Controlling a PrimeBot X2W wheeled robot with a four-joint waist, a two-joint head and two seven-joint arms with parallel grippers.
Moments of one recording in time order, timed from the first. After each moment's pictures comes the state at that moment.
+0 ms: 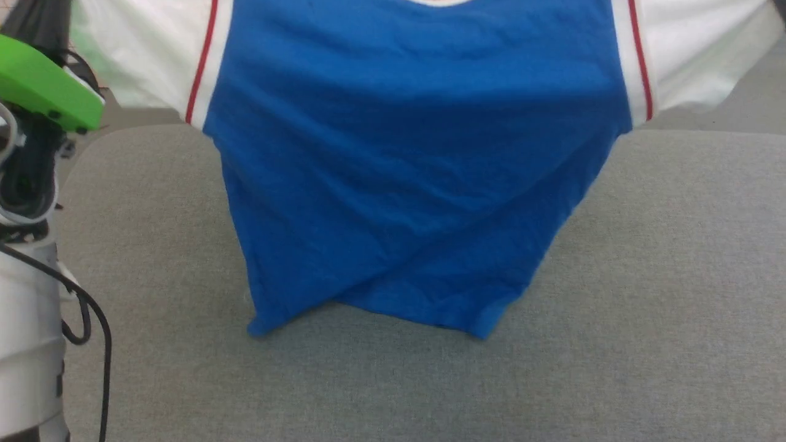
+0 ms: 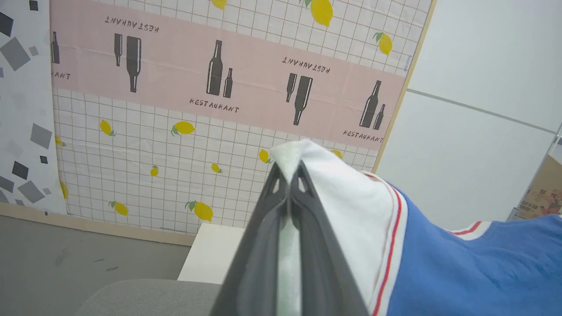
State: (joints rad) left arm -0.71 0.40 0.01 0.00 -0.67 0.00 0.37; right arm -0.66 -0.27 -0.22 -0.10 0.53 0.13 0.74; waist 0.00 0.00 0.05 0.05
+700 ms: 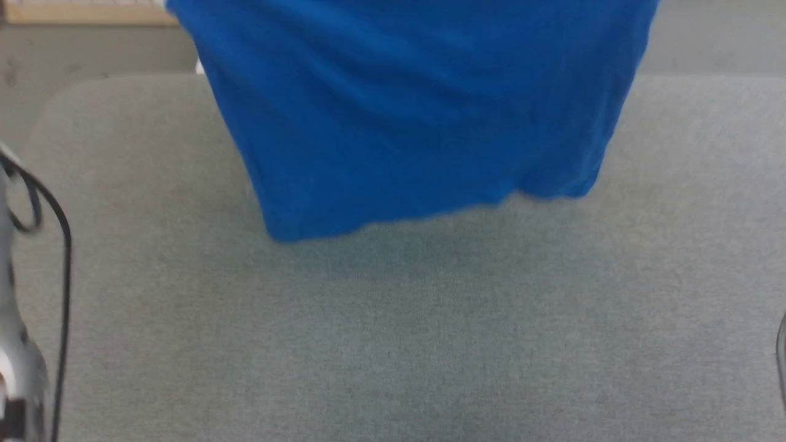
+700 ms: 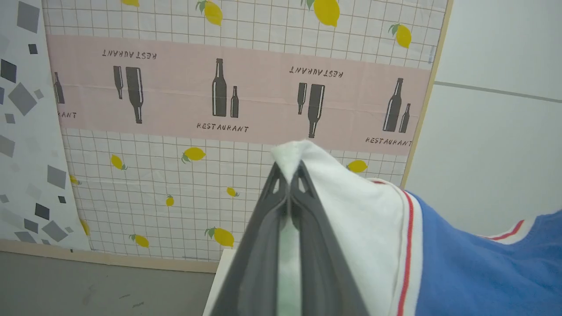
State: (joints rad) left arm -1.05 0.44 -0.06 0.20 -0.58 -0.02 0.33; right arm -1.12 -0.21 -0.22 0.10 0.43 0.13 0.75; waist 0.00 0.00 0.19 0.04
